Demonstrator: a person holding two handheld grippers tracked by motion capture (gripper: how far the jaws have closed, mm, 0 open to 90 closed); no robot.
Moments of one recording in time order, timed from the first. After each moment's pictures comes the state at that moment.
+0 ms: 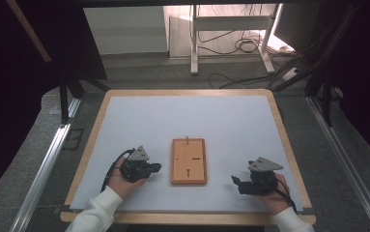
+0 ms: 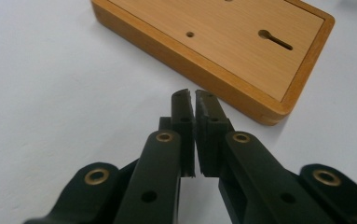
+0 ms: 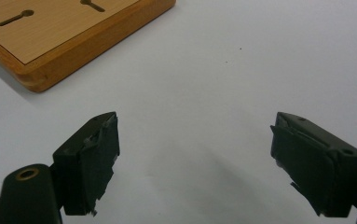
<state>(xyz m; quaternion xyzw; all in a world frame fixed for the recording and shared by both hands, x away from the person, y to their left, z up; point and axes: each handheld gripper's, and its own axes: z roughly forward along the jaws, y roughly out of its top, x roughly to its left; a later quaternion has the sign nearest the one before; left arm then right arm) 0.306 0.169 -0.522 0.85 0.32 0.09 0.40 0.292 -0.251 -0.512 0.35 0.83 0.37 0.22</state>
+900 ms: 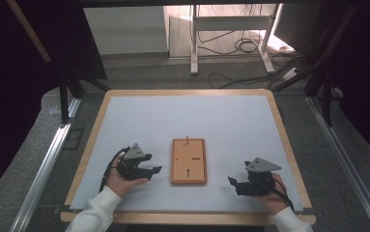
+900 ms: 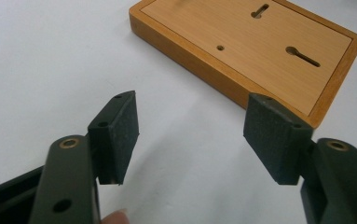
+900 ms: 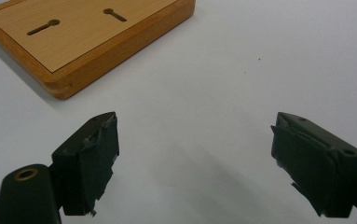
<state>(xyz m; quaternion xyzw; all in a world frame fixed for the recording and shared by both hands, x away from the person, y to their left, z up) 0.310 0.174 -0.521 0.84 0.35 0.13 0.41 0.290 -0.244 -0.511 0.34 0.83 0.38 0.21</state>
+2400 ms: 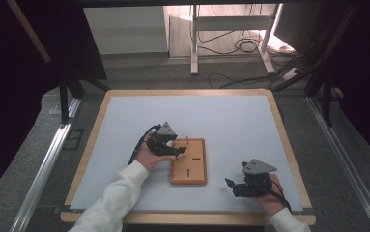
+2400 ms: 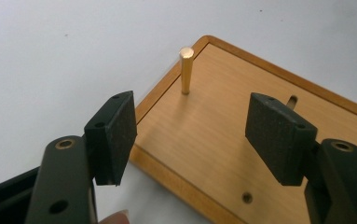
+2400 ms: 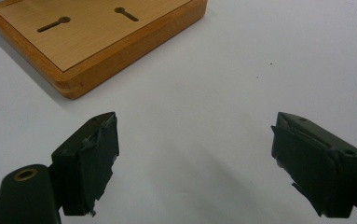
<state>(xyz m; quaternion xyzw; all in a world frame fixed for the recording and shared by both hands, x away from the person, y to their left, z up) 0.394 0.100 -0.507 0.86 0.30 0.12 0.41 0.287 -0.235 -0.512 0.32 0.84 0.38 0.21</state>
